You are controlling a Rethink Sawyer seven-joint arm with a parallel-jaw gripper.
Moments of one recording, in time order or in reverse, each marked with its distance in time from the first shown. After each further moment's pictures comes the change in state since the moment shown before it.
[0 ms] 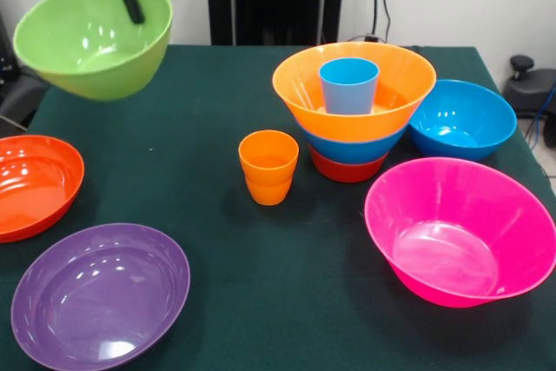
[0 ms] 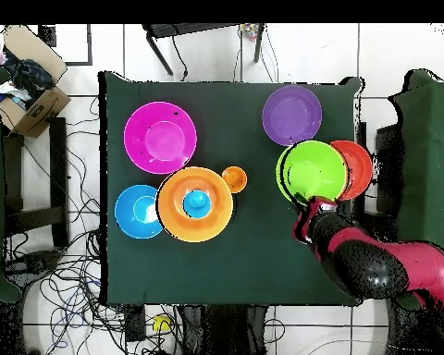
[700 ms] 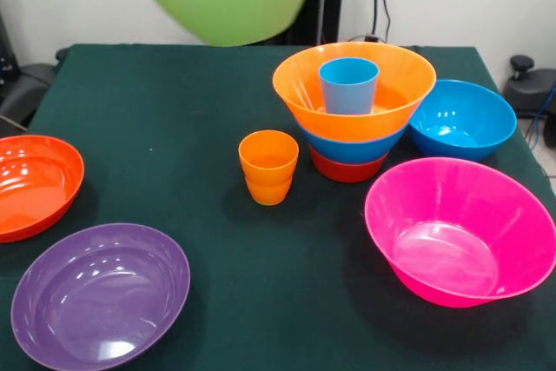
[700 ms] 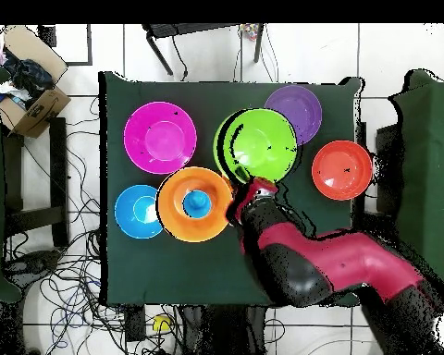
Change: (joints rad) arm 0.243 -0.255 0.015 0.157 0.149 -0.434 0.308
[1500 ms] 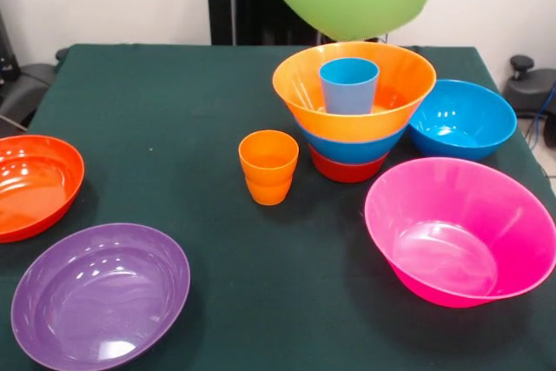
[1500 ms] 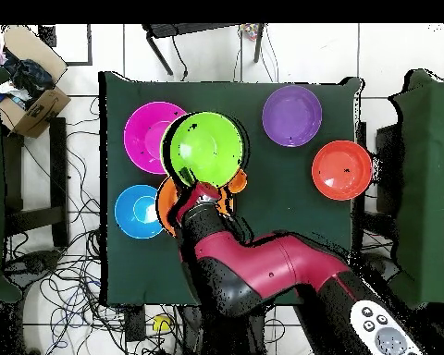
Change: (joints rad) arm 0.289 -0.070 -0.202 0.058 0.002 -0.262 0.253
